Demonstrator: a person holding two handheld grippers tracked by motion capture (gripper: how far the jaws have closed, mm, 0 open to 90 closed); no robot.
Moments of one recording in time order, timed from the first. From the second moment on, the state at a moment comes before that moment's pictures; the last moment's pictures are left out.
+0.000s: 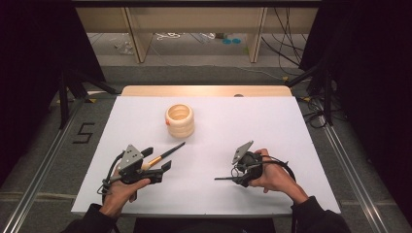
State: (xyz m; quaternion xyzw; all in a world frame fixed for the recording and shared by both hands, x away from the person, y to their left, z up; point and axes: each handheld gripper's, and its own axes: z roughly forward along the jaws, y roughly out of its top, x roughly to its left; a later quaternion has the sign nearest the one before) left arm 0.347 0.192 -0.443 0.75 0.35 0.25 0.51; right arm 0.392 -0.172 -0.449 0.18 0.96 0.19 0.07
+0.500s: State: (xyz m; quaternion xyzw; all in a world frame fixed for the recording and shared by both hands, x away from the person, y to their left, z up) left arm 0.346 0.191 -0.443 0.74 0.35 0.24 0.51; right arm 0.401 -0.162 -0.446 0.15 0.98 0.14 0.05
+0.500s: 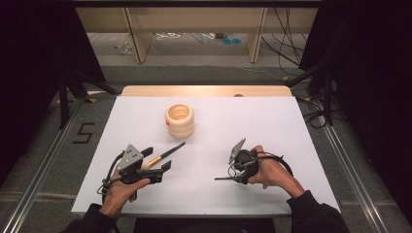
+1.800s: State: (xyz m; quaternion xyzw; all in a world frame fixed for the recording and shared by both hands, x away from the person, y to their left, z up) left arm 0.346 0.192 -0.442 0.74 0.35 0.24 0.51; right arm 0.413 -0.142 -0.451 0.07 0.99 0.06 0.04
